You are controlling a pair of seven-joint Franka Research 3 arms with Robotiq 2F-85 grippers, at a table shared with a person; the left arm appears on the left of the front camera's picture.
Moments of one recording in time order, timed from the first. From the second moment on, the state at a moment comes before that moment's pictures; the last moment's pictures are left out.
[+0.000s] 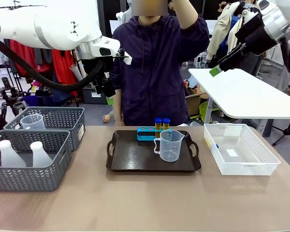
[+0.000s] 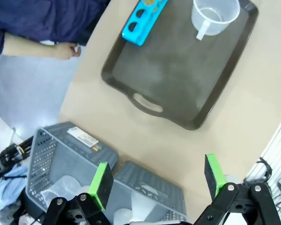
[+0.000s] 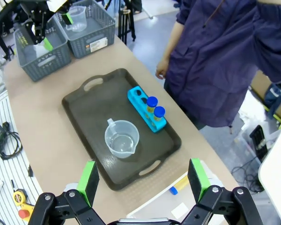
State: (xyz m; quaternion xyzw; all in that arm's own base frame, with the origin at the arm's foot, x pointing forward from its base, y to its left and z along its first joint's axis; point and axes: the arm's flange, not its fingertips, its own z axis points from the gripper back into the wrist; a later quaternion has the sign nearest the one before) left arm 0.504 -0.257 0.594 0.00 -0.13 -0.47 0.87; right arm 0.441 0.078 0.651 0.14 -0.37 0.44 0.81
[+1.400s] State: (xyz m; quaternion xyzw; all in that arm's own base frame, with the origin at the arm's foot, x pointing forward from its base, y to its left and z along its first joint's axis) left arm 0.470 -0.061 0.483 0.03 -0.06 -0.10 0.99; right arm 0.441 0.077 0.651 0.14 -0.37 0.44 0.81
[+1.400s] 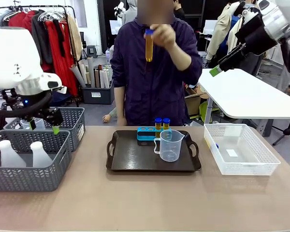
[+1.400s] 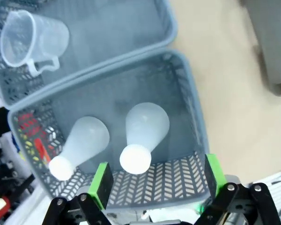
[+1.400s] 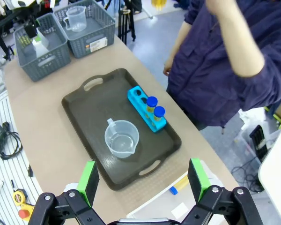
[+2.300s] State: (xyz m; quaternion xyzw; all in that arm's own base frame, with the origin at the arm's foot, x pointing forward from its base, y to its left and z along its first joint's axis) left arm 0.461 -0.028 0.414 0.02 0.00 -0.03 1.00; right arm 0.441 0.077 0.651 0.14 -0.37 0.44 0.81
